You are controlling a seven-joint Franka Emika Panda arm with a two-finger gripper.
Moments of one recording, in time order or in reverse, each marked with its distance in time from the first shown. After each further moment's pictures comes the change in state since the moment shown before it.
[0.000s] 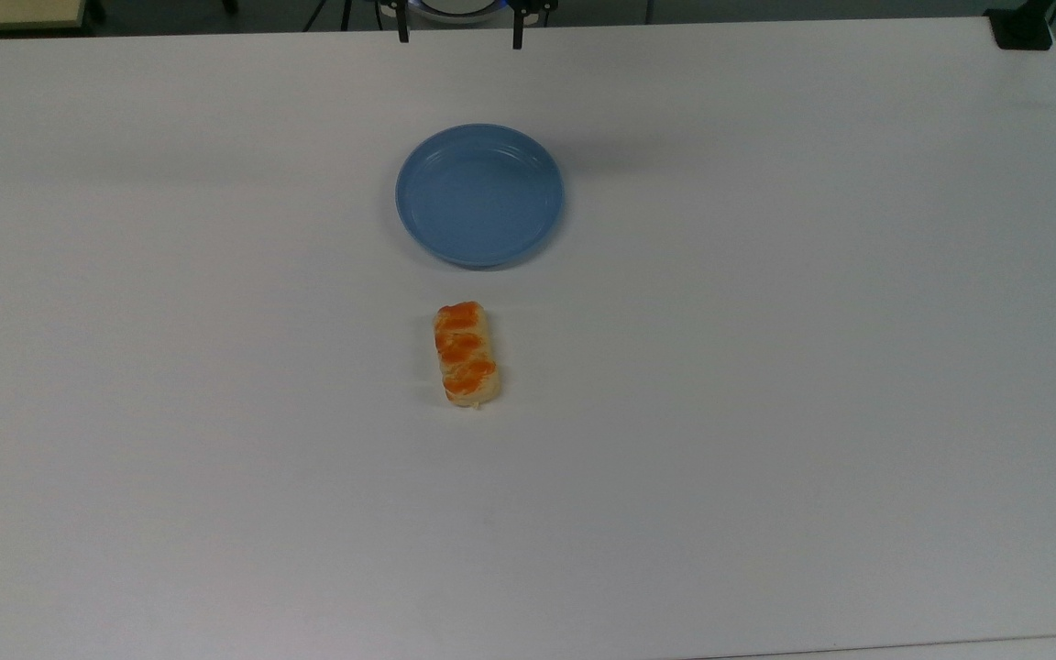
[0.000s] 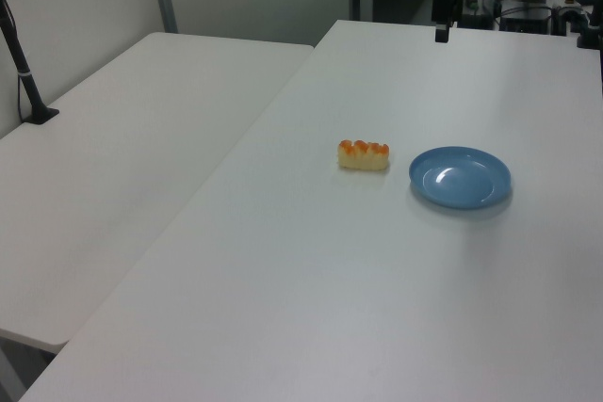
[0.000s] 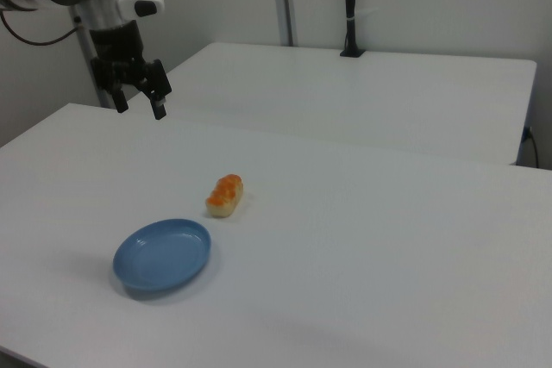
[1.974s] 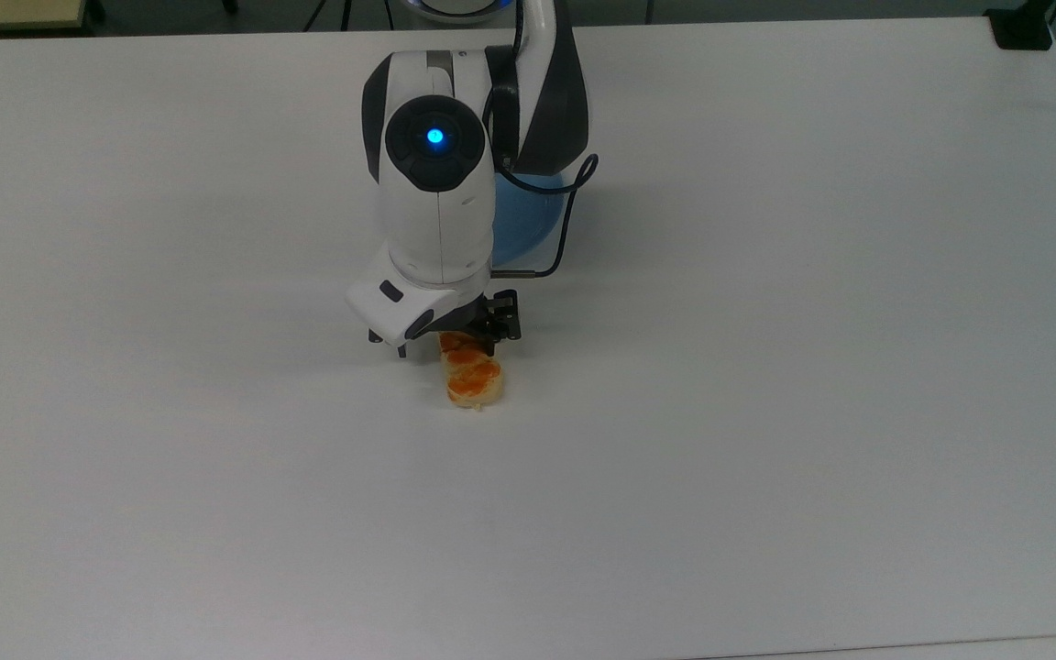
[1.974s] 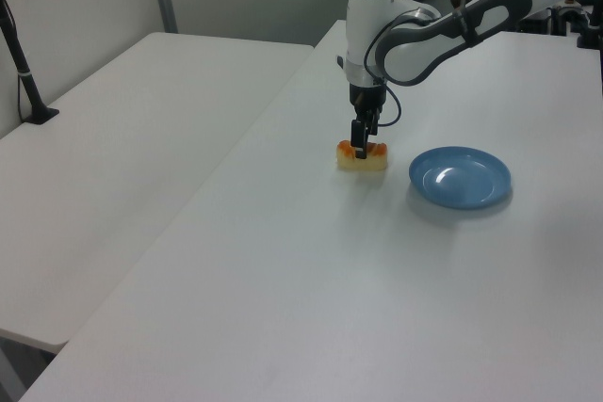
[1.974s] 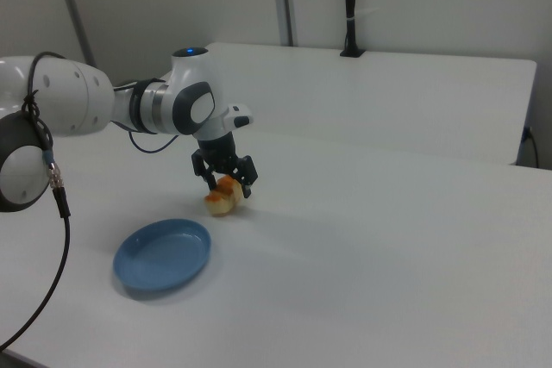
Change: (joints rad) arm -0.050 0.587 -0.004 0.096 -0.033 0.527 -0.093
